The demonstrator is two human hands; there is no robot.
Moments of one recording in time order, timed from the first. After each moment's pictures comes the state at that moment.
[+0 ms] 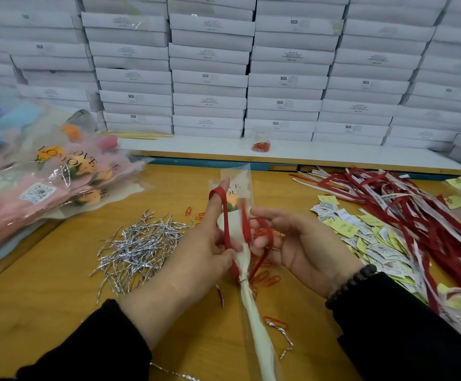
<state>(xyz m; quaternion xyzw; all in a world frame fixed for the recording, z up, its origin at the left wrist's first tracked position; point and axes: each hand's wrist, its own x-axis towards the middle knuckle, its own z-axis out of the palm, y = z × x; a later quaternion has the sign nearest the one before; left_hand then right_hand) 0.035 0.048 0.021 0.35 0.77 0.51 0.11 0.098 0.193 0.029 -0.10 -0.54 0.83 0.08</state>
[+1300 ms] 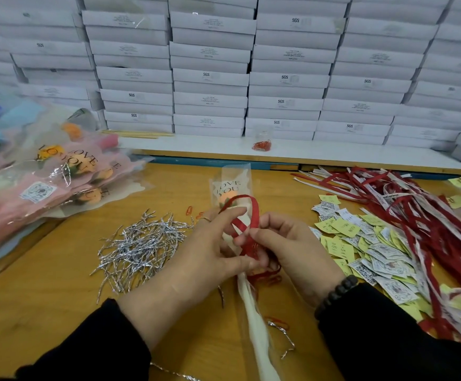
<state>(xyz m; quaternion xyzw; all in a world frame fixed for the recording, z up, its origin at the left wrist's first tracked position) 0.026 0.048 0.012 0.39 0.76 0.52 0.09 0.100 0.177 0.022 -0.06 -0.72 0.67 0.15</state>
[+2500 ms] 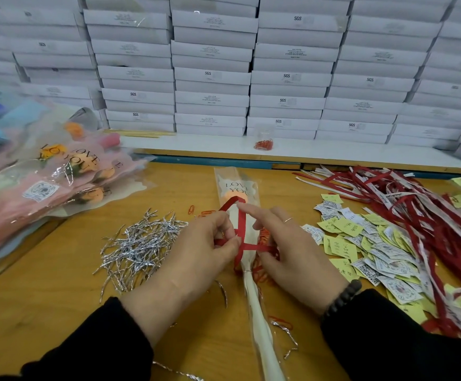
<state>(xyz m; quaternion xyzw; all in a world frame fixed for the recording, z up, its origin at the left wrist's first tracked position) 0.022 0.048 0.009 0.35 0.79 0.50 0.03 0.102 0.188 0.009 0.02 -0.95 0.23 0.21</state>
